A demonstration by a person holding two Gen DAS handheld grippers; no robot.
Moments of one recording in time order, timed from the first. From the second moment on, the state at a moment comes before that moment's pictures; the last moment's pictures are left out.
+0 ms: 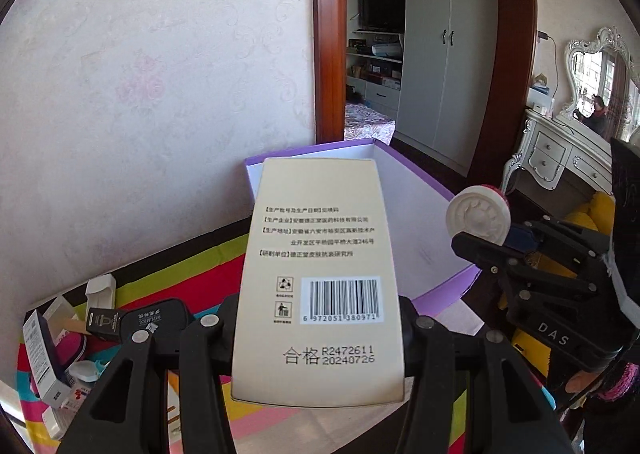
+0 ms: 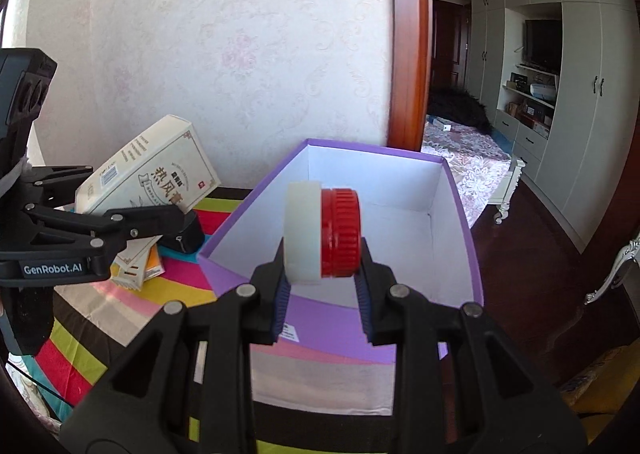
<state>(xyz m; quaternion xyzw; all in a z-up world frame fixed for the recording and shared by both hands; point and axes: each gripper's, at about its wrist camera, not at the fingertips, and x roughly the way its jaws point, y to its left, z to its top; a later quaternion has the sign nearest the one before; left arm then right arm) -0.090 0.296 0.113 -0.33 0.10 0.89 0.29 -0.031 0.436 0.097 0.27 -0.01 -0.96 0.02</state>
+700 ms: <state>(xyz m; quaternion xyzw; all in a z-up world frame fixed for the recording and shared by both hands) -0.151 0.348 0.080 -0.39 0.09 0.87 0.27 -0.082 0.480 0.075 0.32 -0.03 -0.95 -0.03</state>
